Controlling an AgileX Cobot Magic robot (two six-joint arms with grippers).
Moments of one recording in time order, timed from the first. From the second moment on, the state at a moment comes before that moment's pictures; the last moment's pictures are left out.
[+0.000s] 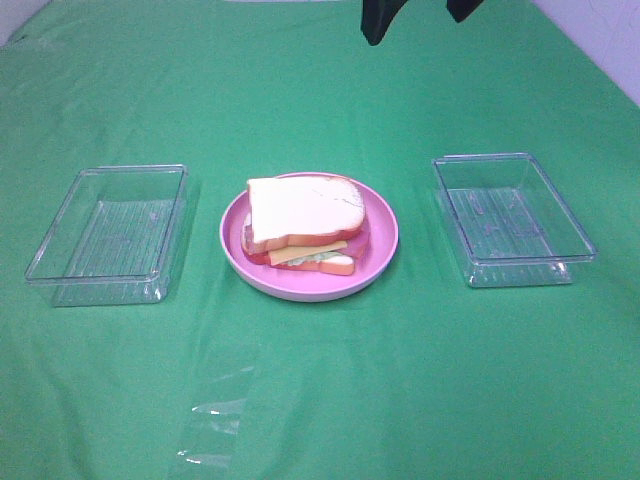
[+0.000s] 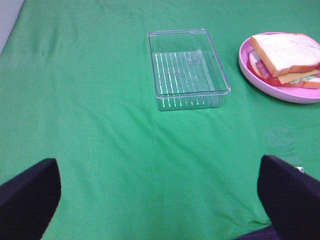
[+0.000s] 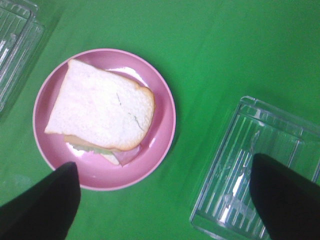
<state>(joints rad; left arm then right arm) -0.01 0.00 -0.52 -0.10 1.08 0.02 0.45 1.89 -1.95 -0.03 1.21 -0.04</state>
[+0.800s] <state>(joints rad) -0.01 0.00 -0.52 -0.10 1.08 0.02 0.45 1.14 -0.86 -0.03 1.21 0.00</state>
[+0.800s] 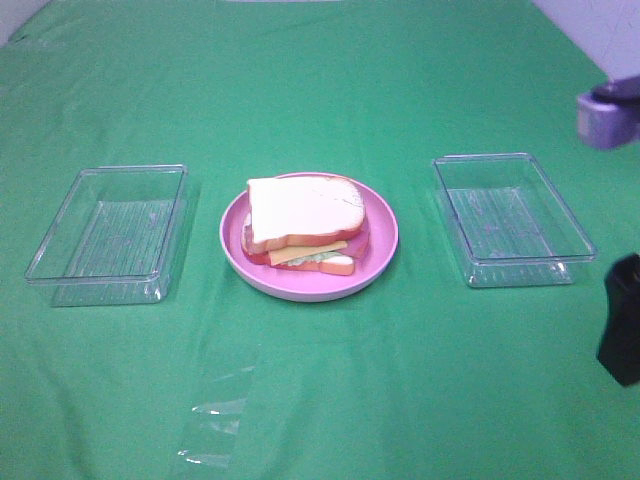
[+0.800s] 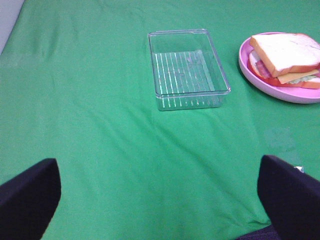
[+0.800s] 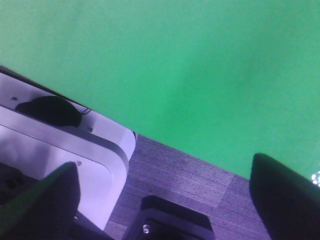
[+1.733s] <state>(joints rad) -0.01 0.00 -0.52 -0.10 1.08 0.02 -0.04 0.16 -0.49 0.01 1.02 -0.06</state>
